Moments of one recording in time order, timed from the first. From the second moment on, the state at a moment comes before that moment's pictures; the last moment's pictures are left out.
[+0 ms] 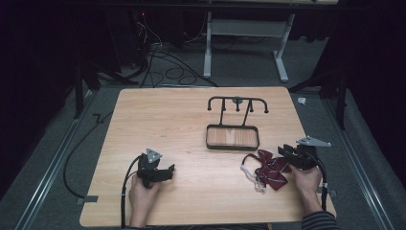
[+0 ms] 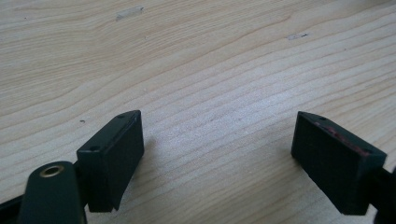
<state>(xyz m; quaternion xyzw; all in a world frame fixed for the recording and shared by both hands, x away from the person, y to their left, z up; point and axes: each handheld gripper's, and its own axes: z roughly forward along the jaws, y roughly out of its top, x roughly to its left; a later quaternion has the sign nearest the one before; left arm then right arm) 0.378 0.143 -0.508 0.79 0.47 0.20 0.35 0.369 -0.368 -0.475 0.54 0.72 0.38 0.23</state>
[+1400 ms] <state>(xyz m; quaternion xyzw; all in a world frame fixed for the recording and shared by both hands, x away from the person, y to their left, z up) 0.378 0.143 -0.508 0.79 0.47 0.20 0.35 0.383 -0.296 -0.484 0.45 0.80 0.37 0.16</state>
